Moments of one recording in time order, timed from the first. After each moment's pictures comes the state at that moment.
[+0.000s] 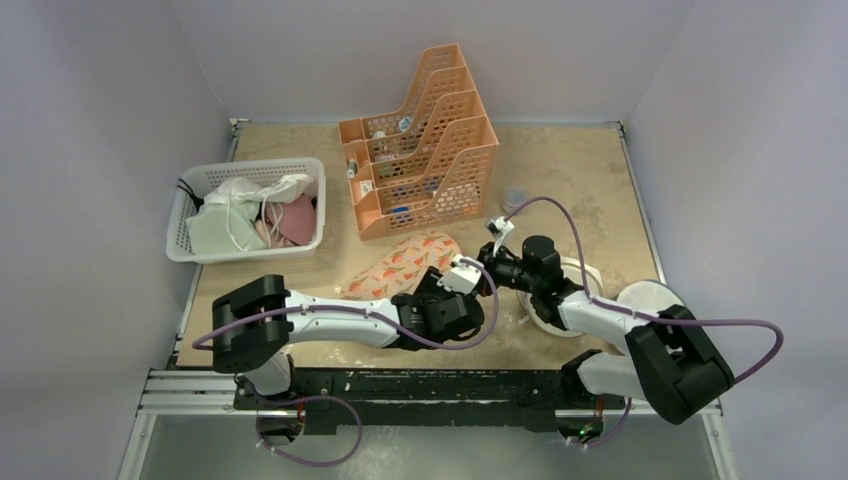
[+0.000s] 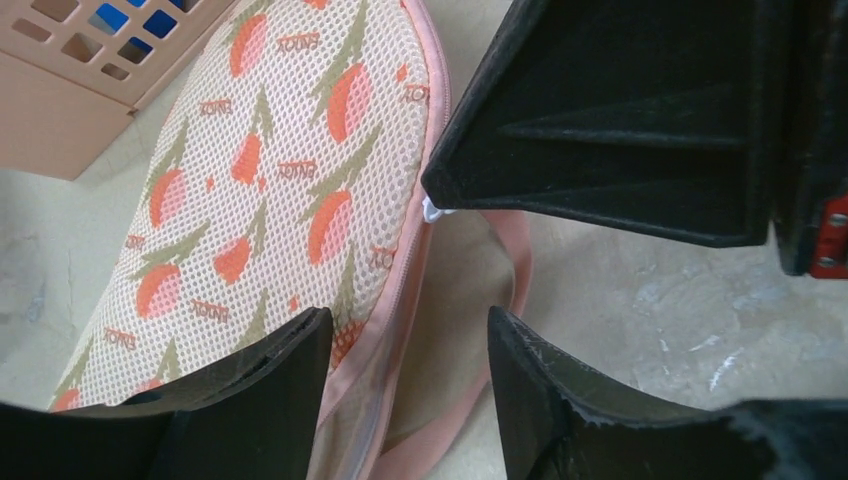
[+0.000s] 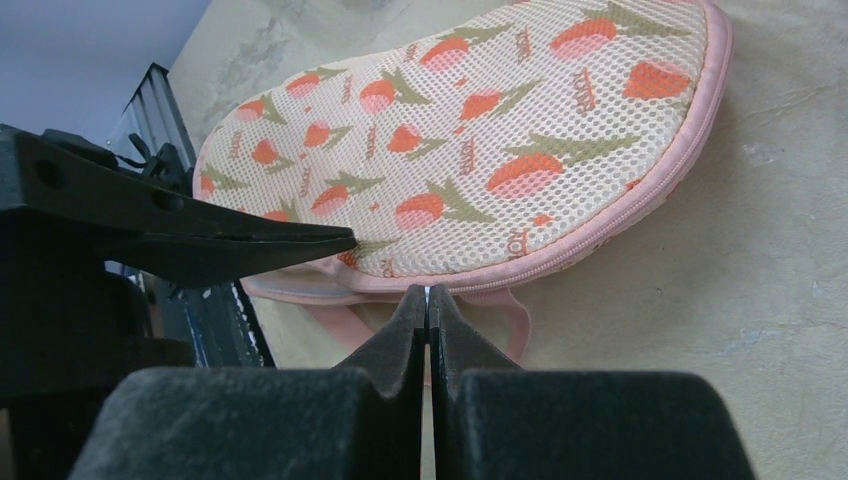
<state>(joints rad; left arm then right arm) -1.33 1.64 1.00 -0.30 -0.79 -0.52 0.49 1.25 0.35 0.53 -0.58 0.42</state>
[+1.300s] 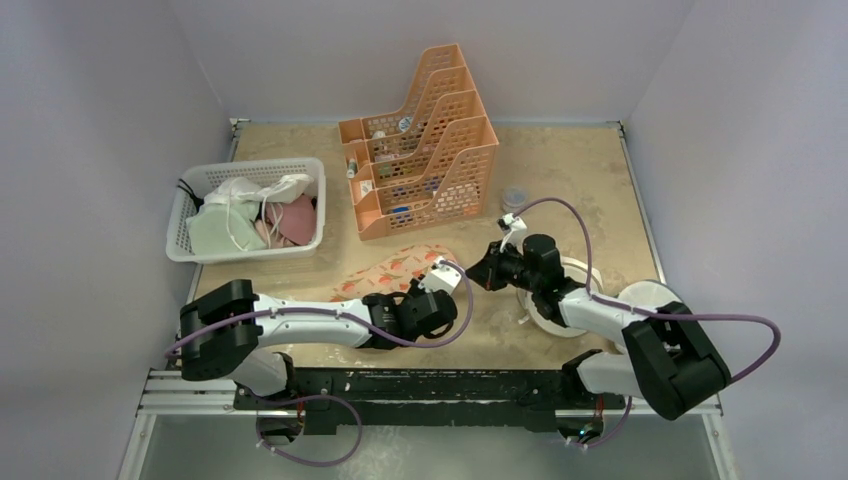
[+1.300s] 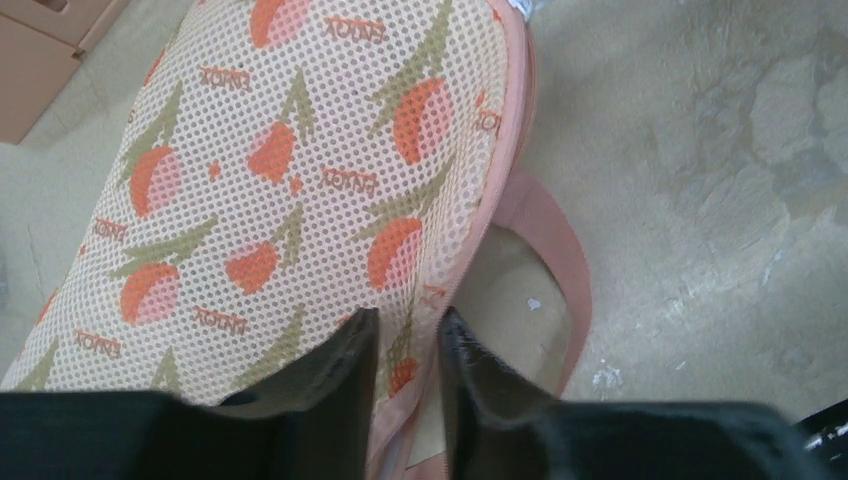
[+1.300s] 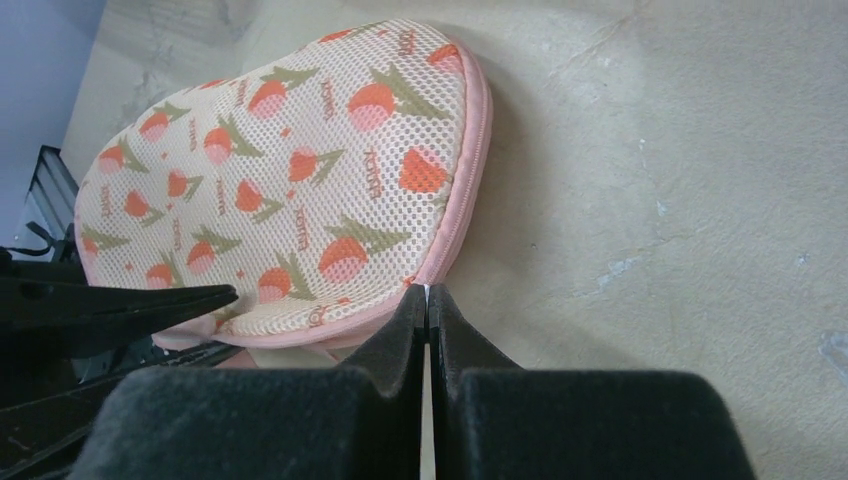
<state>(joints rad) -1.28 1.49 0.82 -0.24 -0.63 -0.44 0.45 1.27 0.36 0.43 -0.37 0.46</state>
